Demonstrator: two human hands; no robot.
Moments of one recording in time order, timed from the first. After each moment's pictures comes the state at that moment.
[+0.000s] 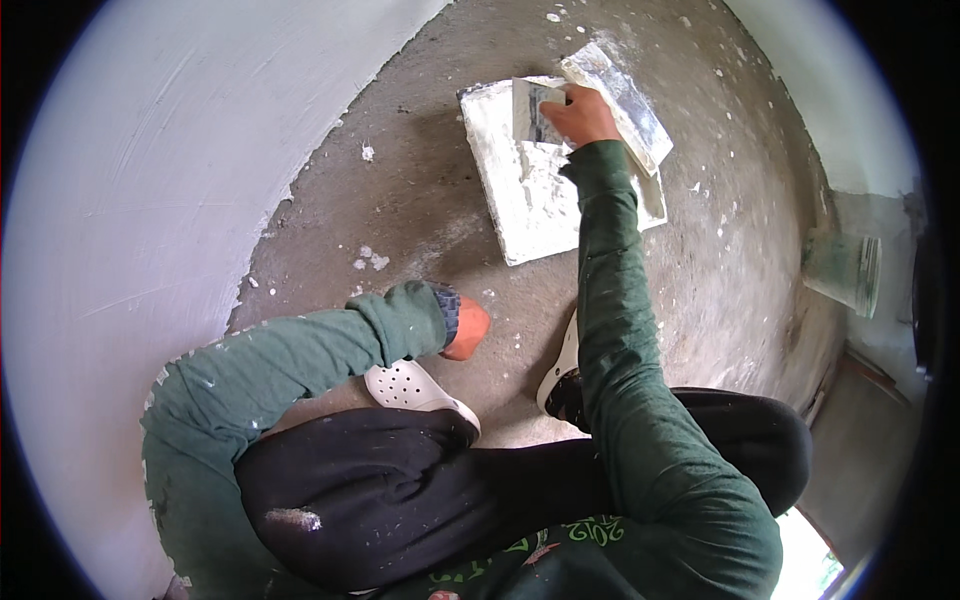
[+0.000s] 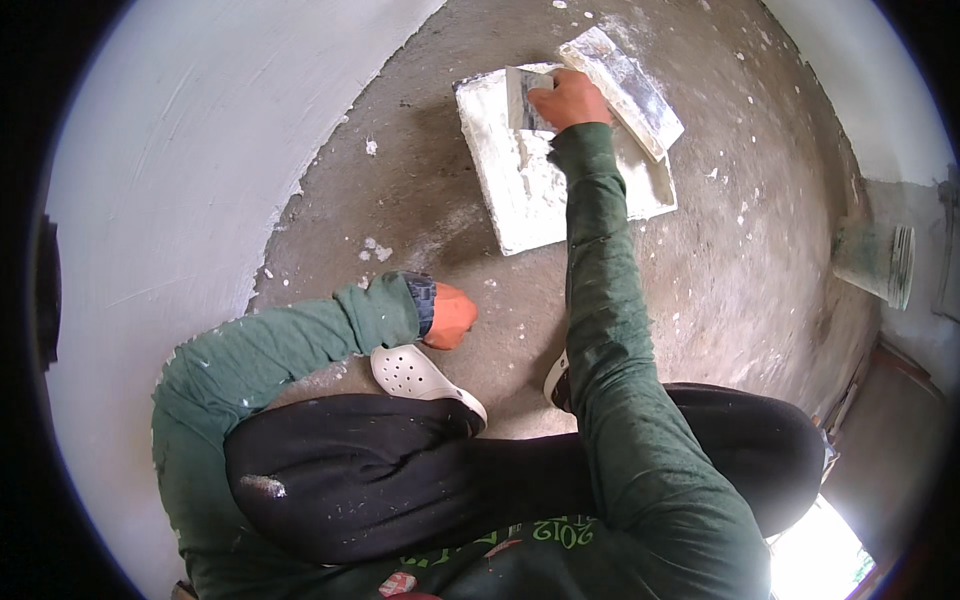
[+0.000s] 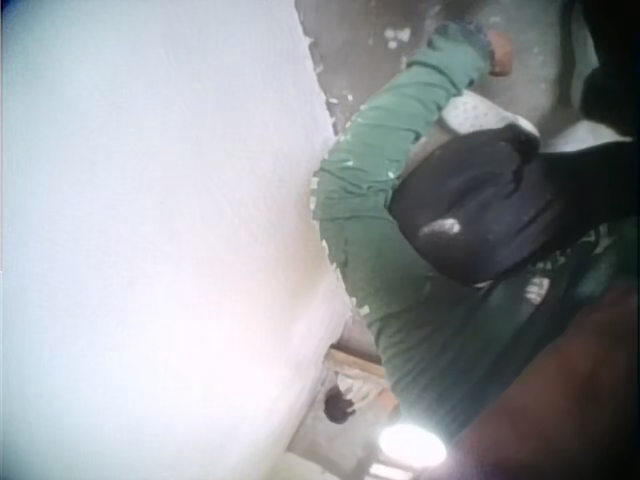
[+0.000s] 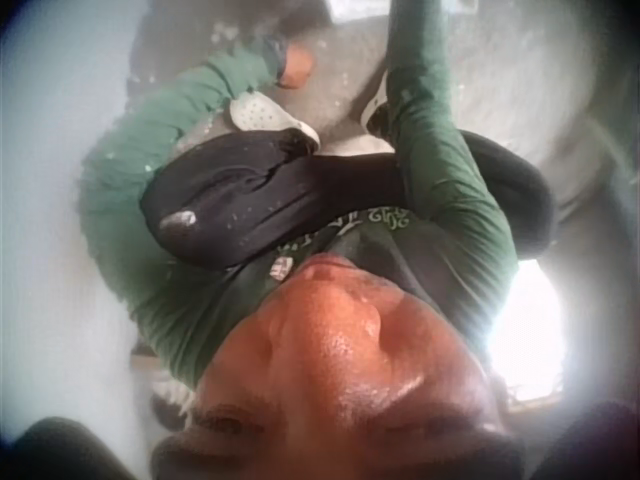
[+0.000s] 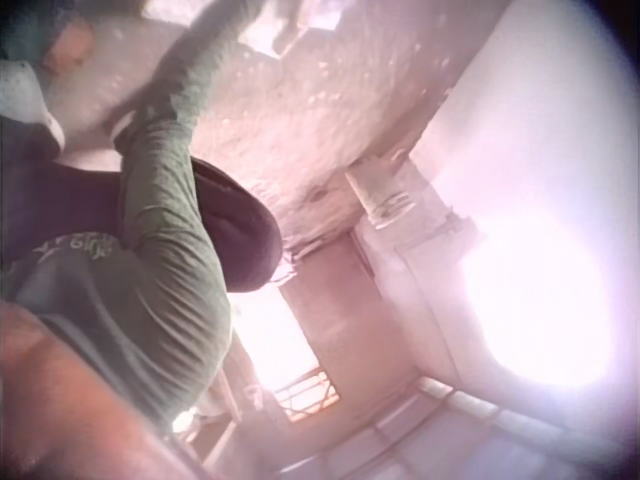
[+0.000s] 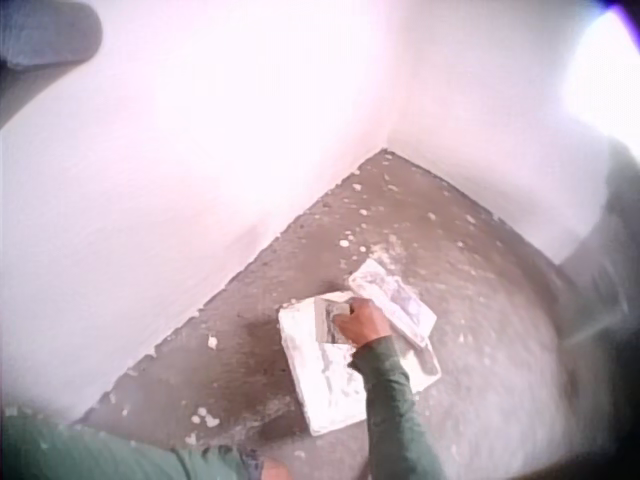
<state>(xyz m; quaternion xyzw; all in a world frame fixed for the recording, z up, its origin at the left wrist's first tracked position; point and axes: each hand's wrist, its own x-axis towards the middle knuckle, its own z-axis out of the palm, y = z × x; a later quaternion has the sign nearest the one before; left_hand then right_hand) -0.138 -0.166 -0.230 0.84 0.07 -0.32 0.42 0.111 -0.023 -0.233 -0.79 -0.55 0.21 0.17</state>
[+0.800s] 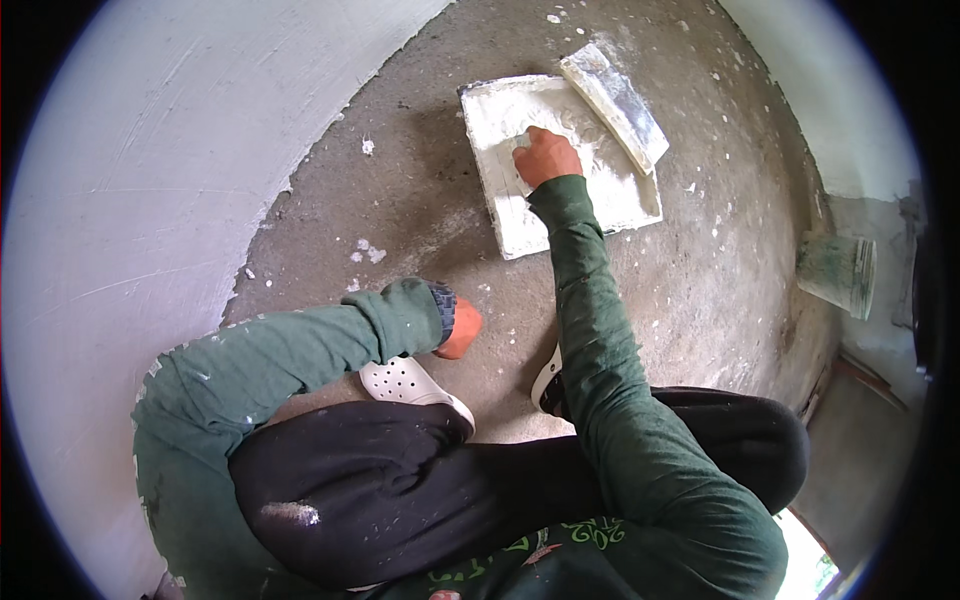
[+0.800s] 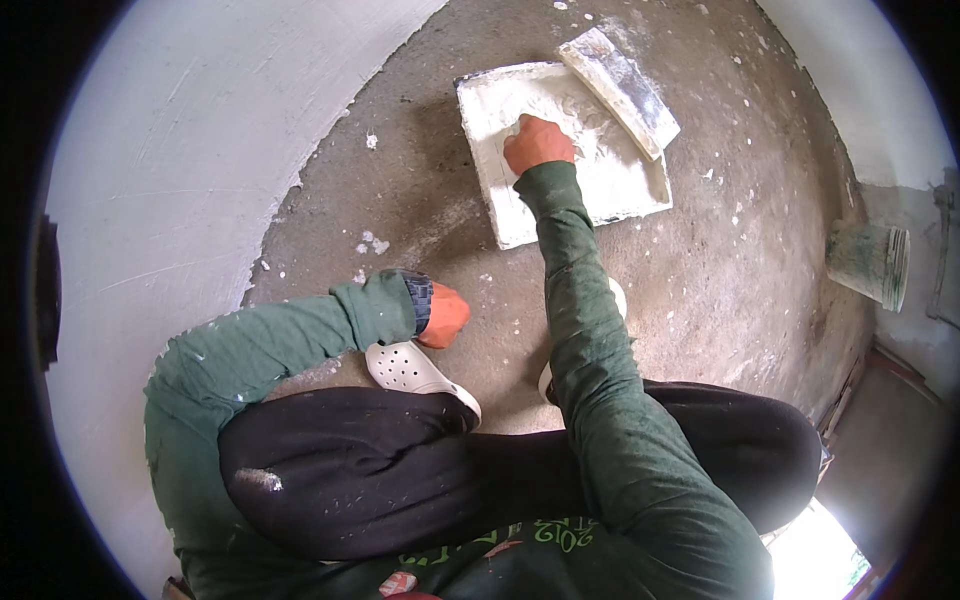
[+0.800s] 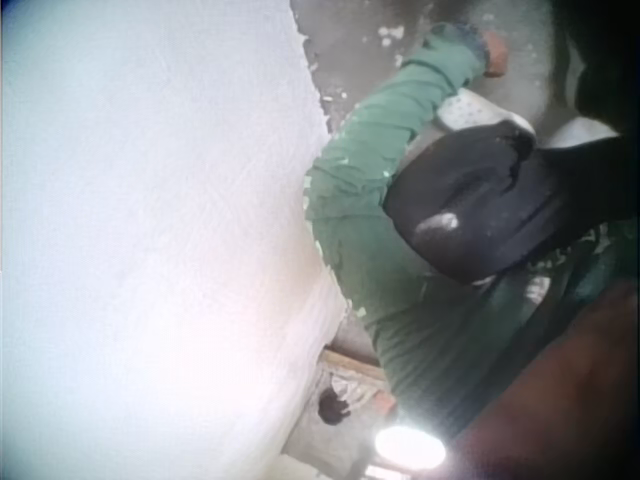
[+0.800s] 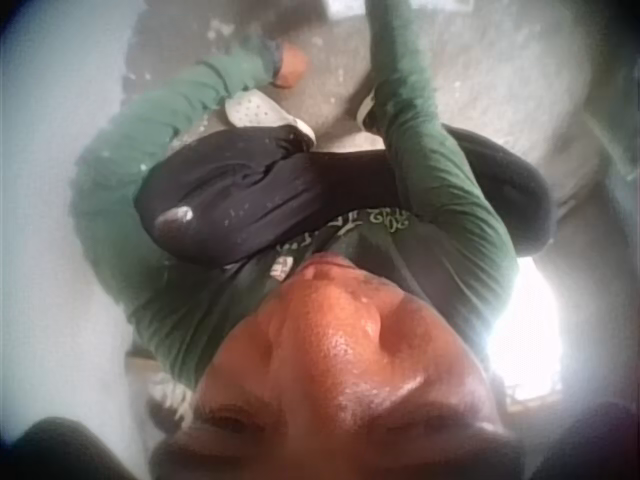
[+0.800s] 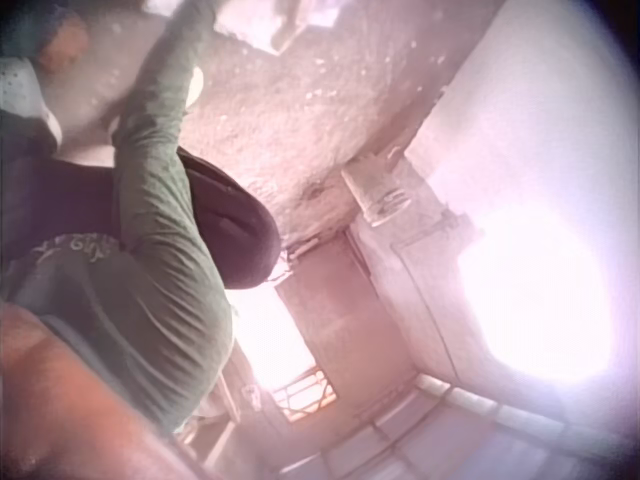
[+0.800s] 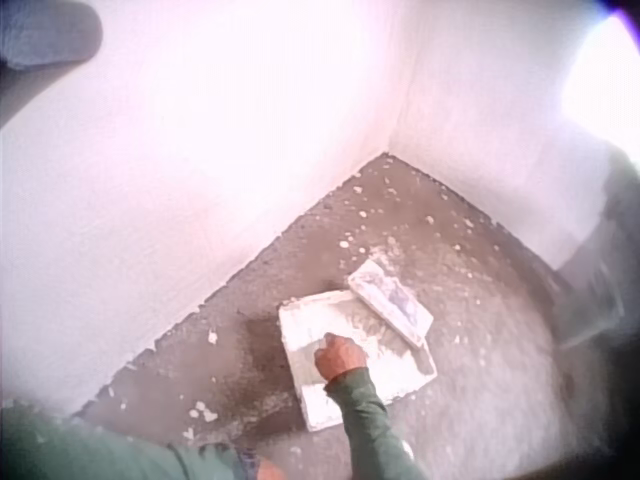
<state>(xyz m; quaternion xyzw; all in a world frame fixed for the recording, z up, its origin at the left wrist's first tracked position) -0.142 -0.167 -0.211 0.84 0.06 -0.32 0.42 0.060 -0.075 -0.256 -0.79 -0.58 0.17 0.07</state>
